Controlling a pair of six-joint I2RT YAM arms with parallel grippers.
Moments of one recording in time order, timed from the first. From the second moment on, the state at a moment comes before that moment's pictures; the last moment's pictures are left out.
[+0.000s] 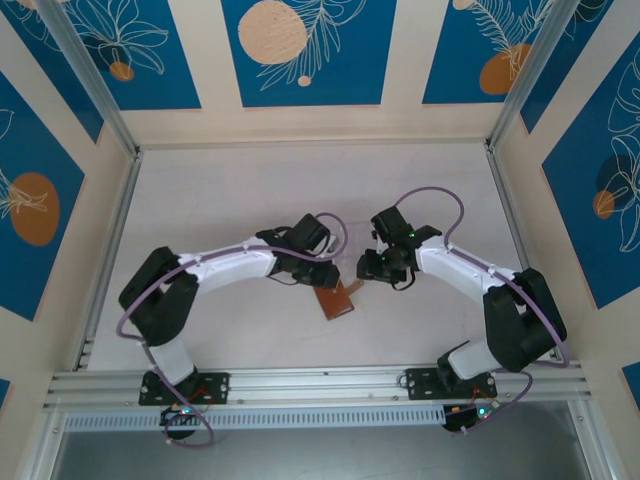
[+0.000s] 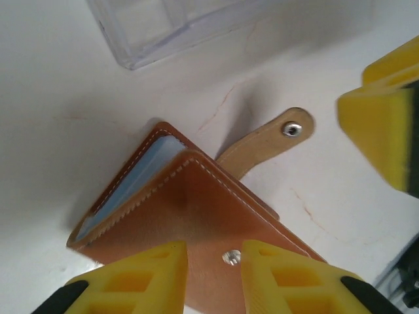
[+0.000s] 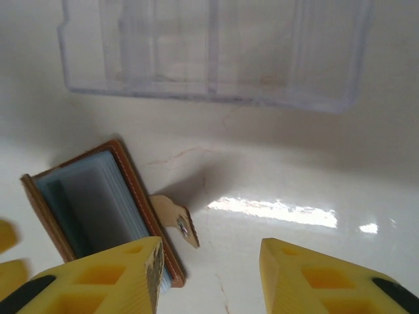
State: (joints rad) left arm -0.84 1.76 1.15 -0.48 0.30 -0.51; right arm 0.48 1.45 0.88 -0.67 -0.21 0.57
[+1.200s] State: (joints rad) left arm -0.84 1.84 1.11 -0.38 0.30 -0.52; right arm 0.45 1.53 0.85 -0.56 -0.41 0.54
